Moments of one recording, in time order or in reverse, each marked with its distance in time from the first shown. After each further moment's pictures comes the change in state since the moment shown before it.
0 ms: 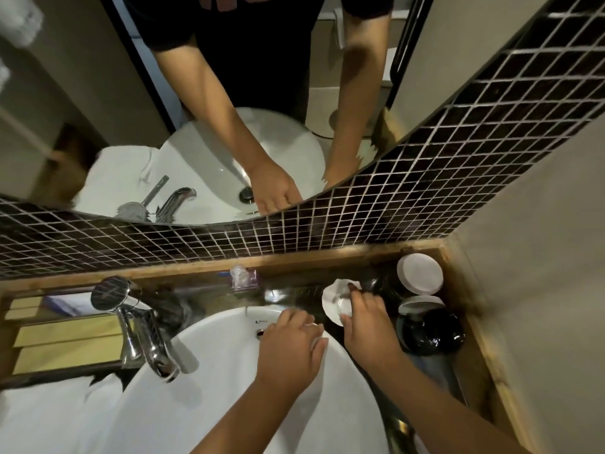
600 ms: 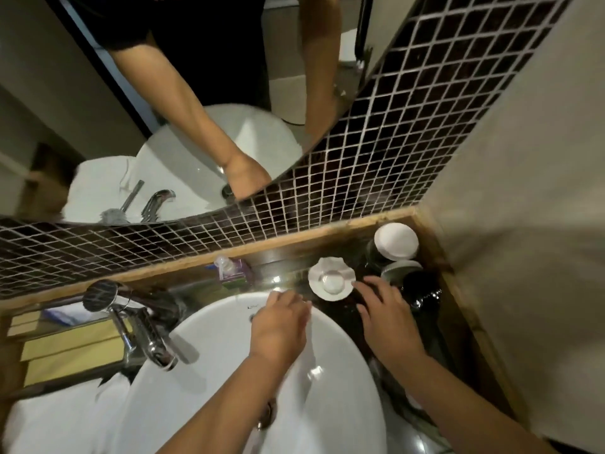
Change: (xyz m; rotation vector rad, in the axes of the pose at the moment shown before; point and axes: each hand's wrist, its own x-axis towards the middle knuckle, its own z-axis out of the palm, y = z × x) left_hand 0.004 0.006 -0.013 0.167 -0.122 0.022; right_hand -0.054 0.039 -0.014 0.026 0.106 0.013
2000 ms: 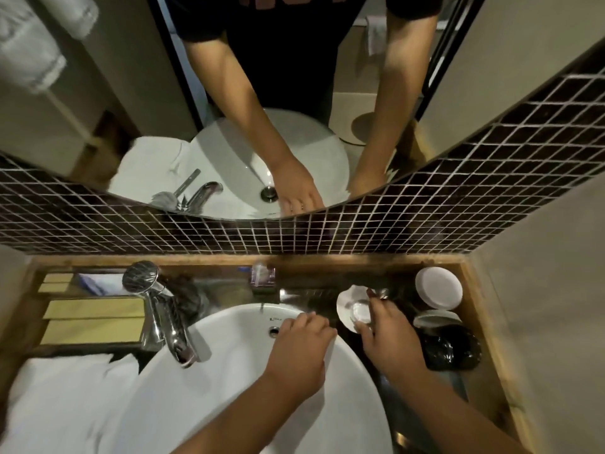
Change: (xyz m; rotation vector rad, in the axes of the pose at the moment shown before) left_hand -0.009 -0.005 0.000 -0.031 0.005 0.096; right_hand 0.051 -0.032 0.011 0.059 -0.113 0.028
